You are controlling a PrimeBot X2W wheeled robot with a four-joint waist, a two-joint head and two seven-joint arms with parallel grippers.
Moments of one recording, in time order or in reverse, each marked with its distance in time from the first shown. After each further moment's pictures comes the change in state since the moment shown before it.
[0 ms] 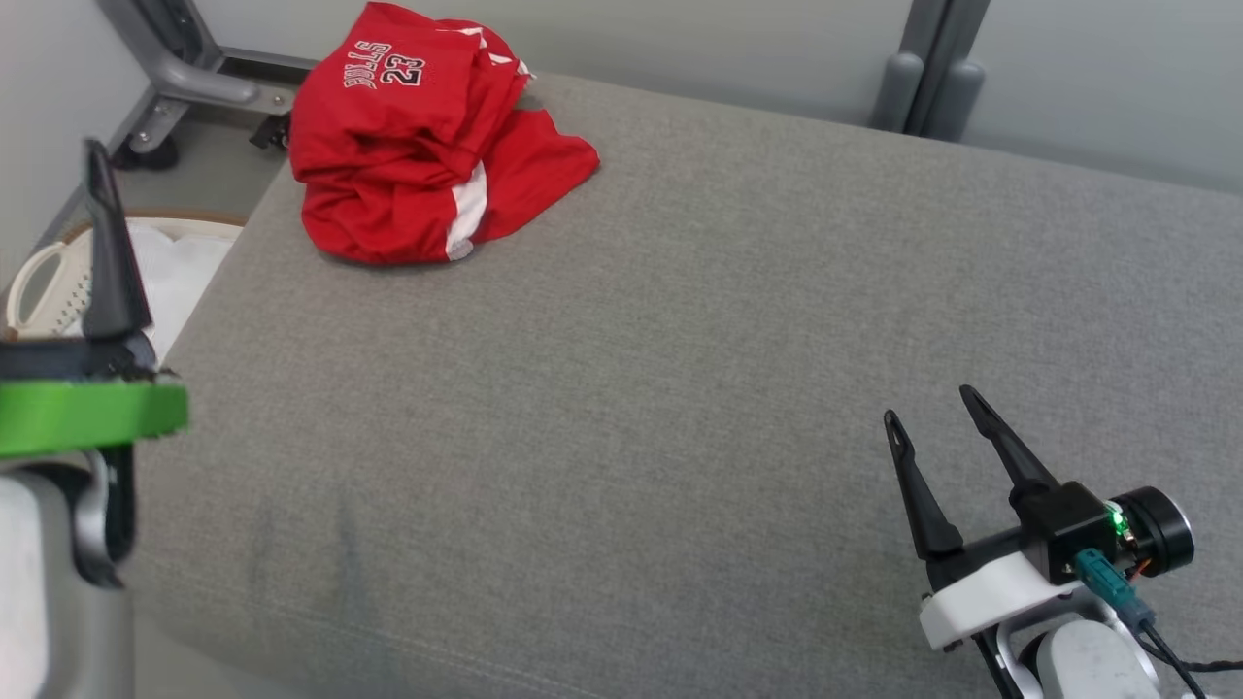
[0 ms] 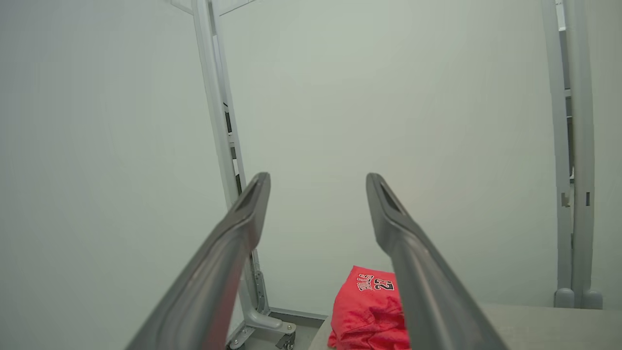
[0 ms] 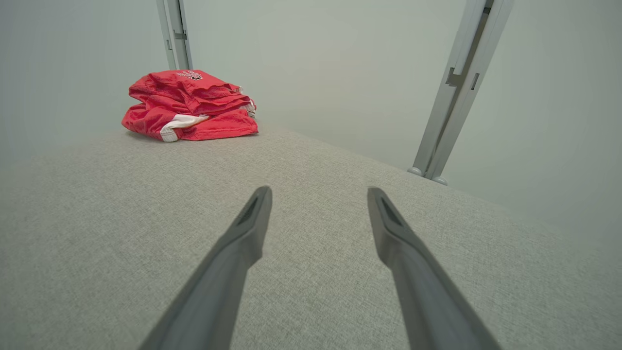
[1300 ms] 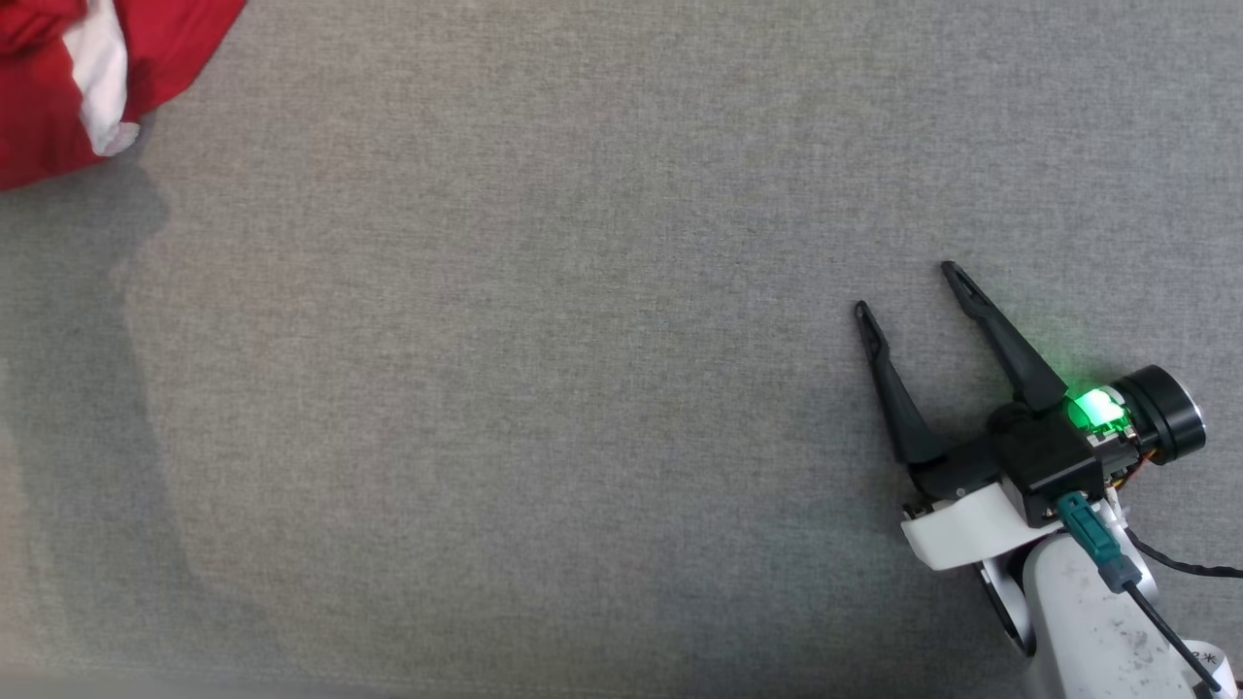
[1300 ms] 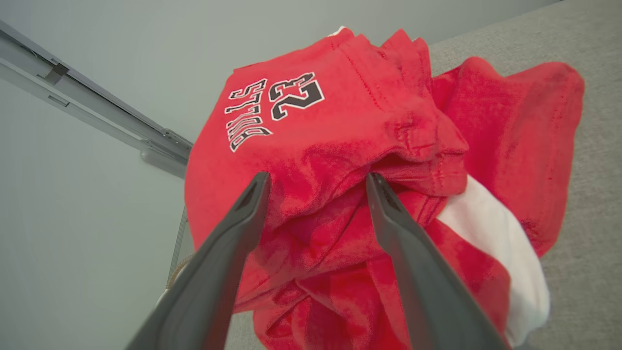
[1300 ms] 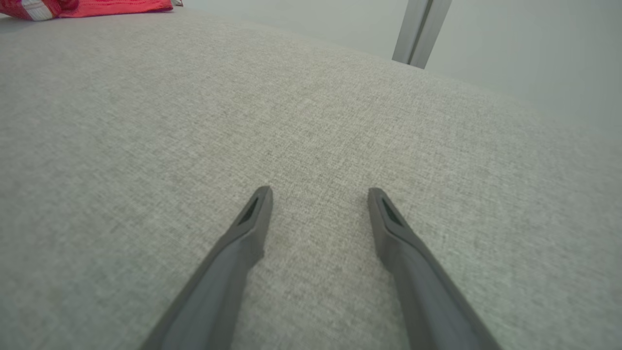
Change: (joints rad) left arm -0.705 0.401 -0.617 0.761 -0.302 -0.011 0.207; right arm -0.130 0.003 0.031 -0.120 -0.168 0.000 -0.003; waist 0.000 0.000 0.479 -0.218
